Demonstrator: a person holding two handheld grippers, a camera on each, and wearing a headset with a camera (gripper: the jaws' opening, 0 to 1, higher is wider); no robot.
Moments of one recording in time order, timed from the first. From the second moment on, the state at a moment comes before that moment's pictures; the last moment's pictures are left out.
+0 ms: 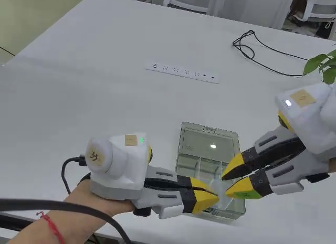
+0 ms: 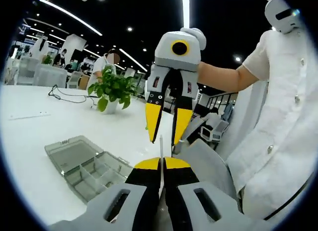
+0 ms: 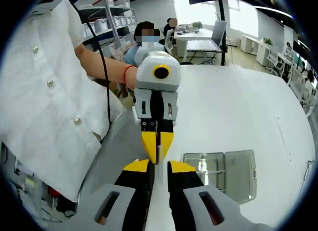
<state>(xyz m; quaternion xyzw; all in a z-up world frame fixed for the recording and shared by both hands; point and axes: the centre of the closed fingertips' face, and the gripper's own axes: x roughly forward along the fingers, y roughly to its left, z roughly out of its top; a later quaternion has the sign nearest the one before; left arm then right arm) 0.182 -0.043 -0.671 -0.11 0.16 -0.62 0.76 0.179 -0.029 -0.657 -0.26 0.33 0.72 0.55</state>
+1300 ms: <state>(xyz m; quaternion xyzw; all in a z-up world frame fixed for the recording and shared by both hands) 0.184 -0.021 -0.680 -0.07 0.15 -0.61 0.78 0.184 -0.028 -0.662 -0.24 0.35 0.73 0.53</state>
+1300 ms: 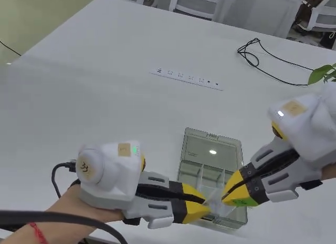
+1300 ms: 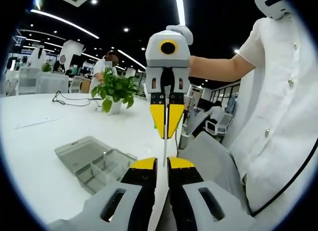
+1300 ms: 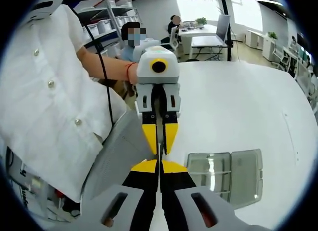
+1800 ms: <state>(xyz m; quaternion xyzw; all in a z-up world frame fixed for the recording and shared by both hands) 0.197 0.011 -0.699 -0.06 0.18 -0.55 0.81 0.233 -0.022 -0.668 -0.26 0.33 0.67 0.60</state>
